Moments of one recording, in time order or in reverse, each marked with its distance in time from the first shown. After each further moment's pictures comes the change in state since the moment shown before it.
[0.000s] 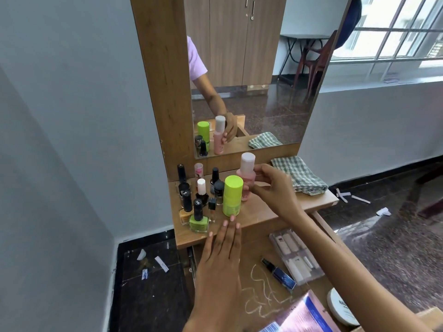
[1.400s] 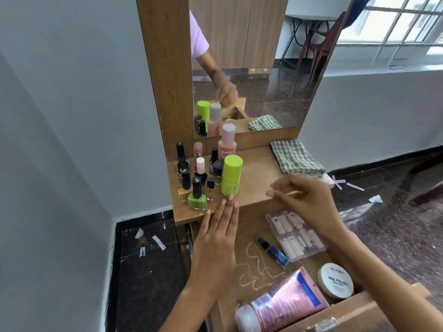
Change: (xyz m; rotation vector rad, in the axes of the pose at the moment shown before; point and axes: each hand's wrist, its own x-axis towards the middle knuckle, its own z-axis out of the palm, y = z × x) left_hand -0.005 0.006 -0.019 -0.103 -0.073 -0.016; right_hand -0.072 -0.027 -0.057 -0.090 -0.104 -0.015
